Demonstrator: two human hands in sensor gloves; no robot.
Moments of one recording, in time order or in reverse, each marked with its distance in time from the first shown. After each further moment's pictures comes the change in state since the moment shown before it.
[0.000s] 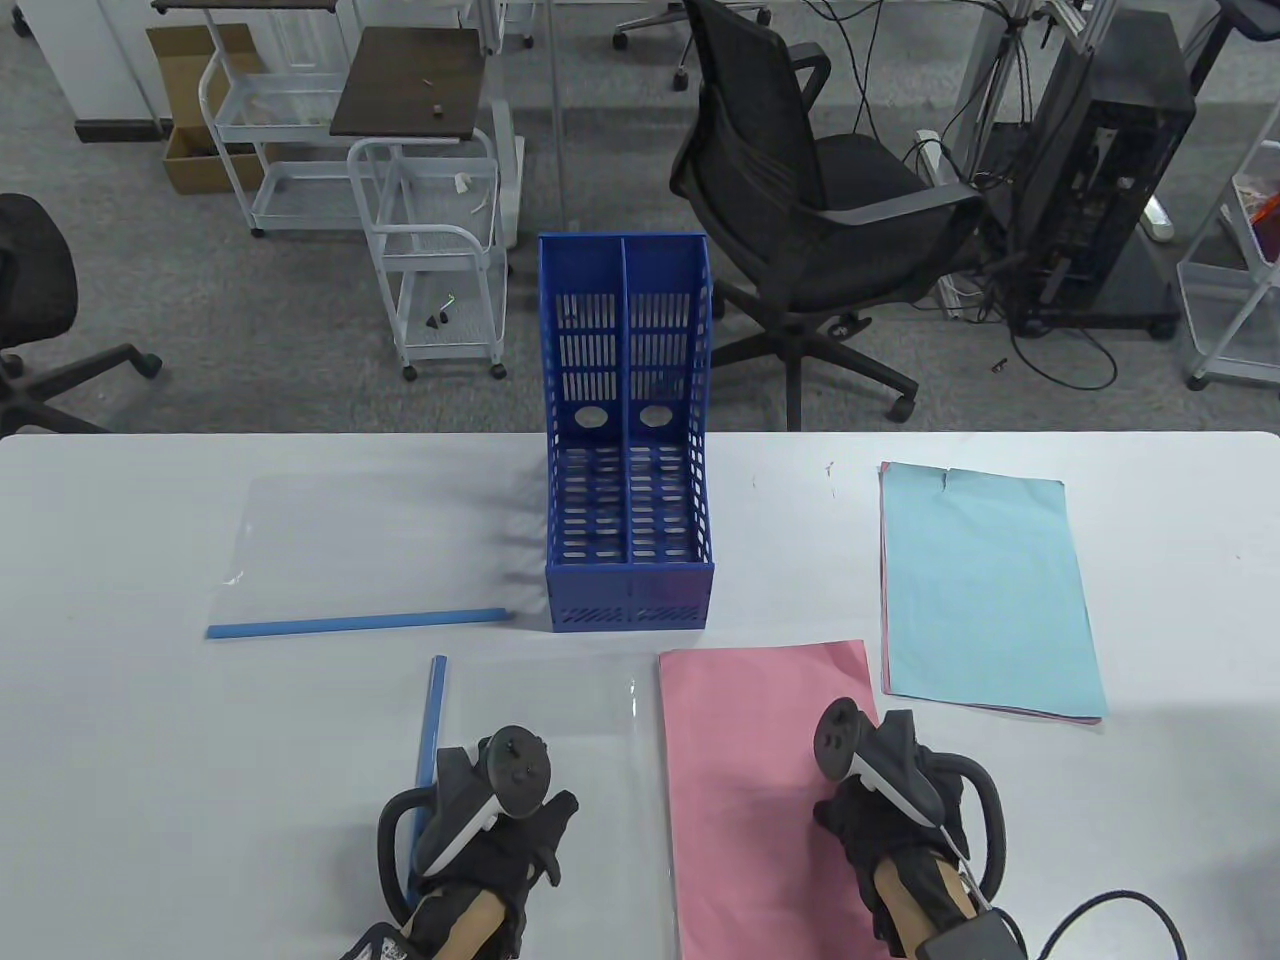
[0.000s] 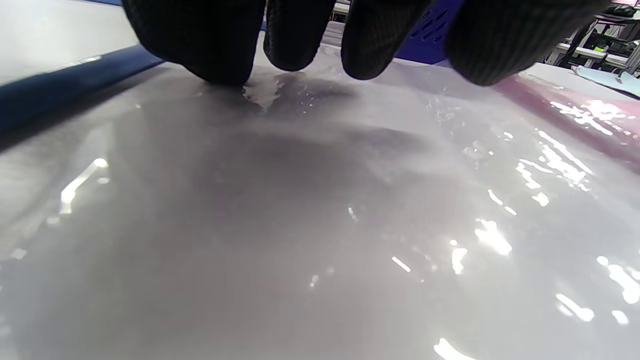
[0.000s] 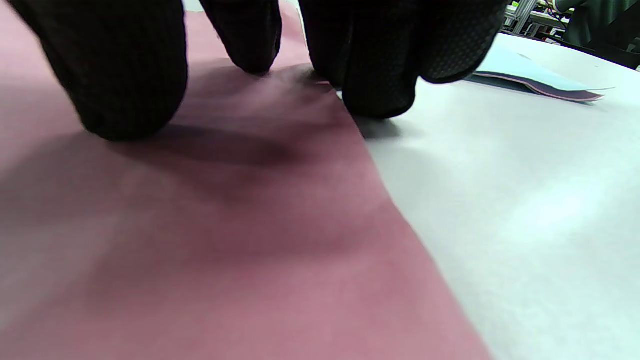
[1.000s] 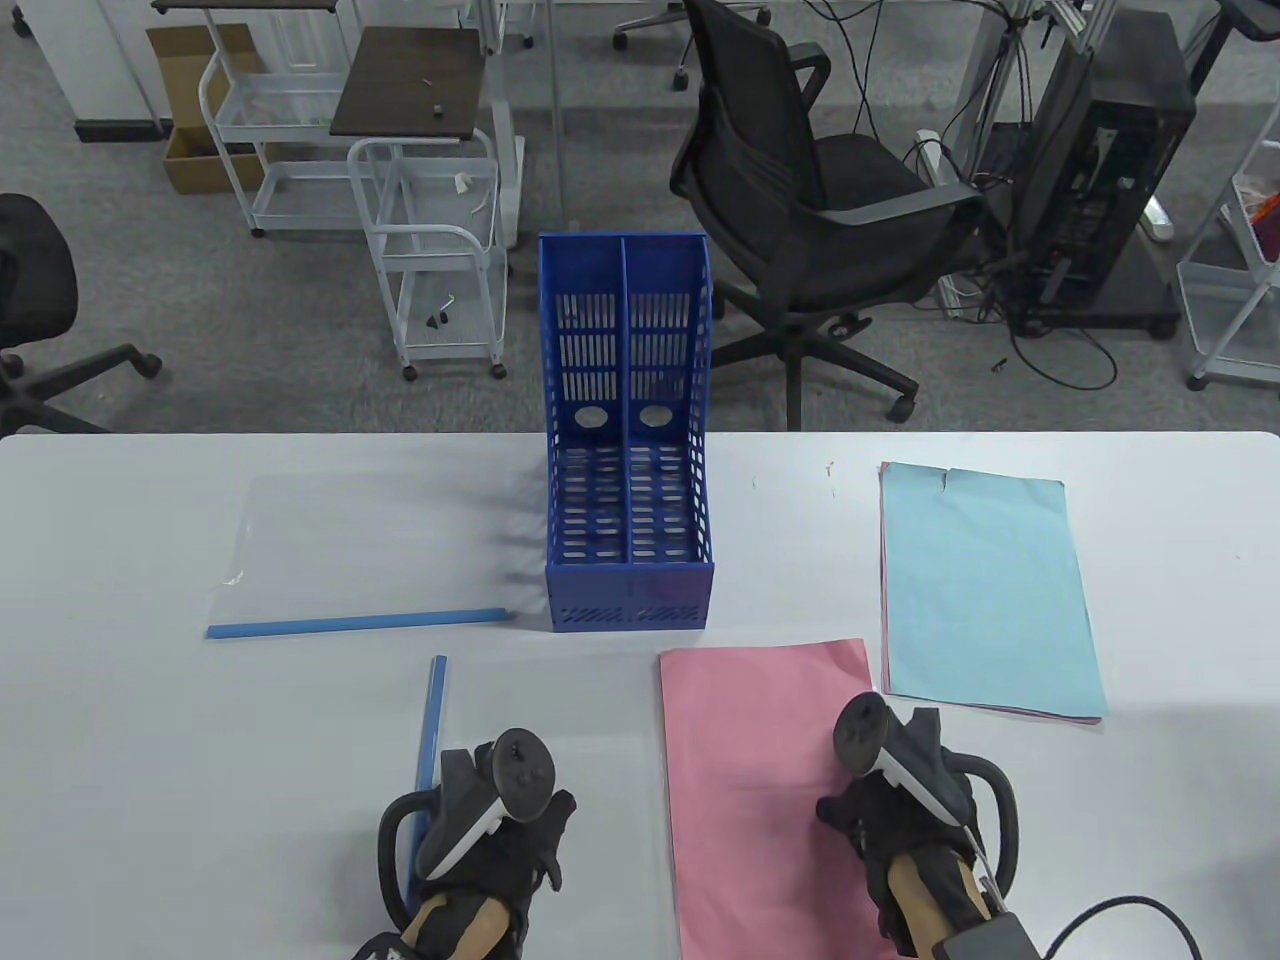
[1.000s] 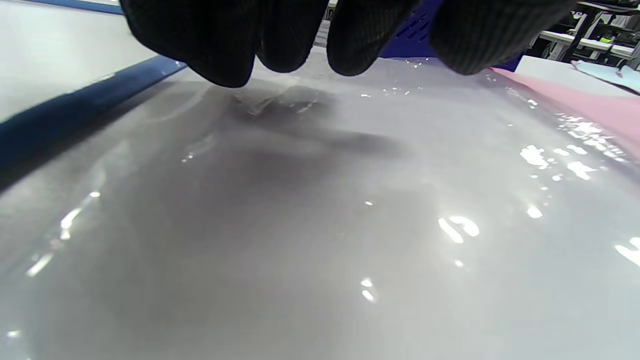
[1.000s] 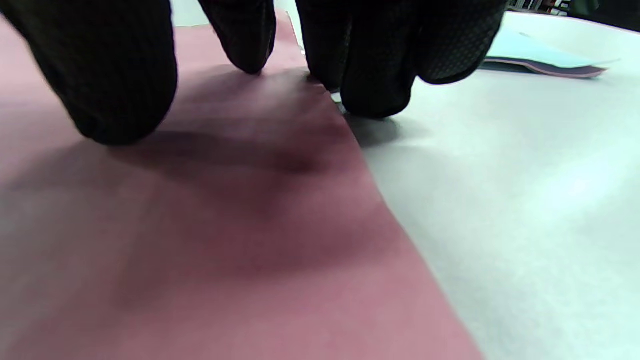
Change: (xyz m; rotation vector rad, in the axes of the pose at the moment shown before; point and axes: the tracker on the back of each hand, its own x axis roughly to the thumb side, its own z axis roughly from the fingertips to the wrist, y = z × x) left_hand 0.003 0.006 0.008 0.003 0.029 -0.037; right_hand -0.010 -0.004 0.000 0.012 -0.009 -0.070
